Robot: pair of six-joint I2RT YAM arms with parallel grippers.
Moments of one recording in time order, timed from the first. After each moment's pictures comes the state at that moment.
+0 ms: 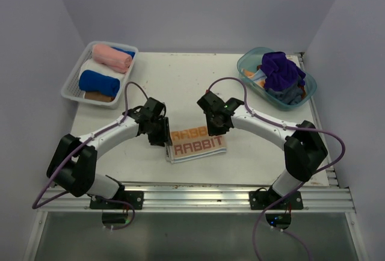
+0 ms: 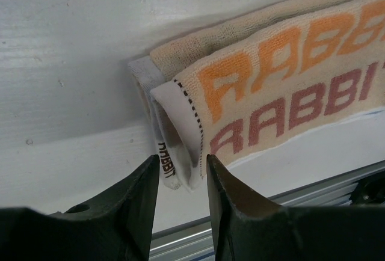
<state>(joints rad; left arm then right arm) -0.51 1.44 0.86 -0.60 0.16 -0.64 0.78 1.65 1.24 -0.81 0.22 0.62</state>
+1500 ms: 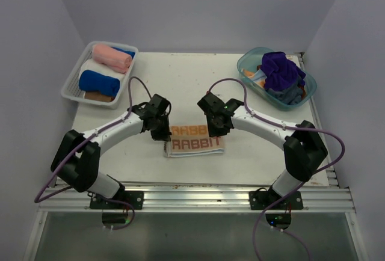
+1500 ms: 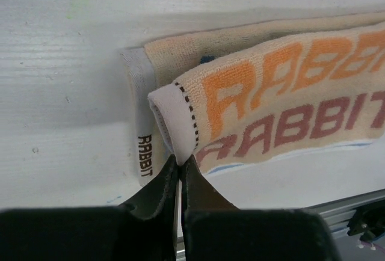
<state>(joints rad) -0.55 1.47 0.93 -0.62 0.07 -0.70 0.78 1.65 1.22 -0.81 0.22 0.63</state>
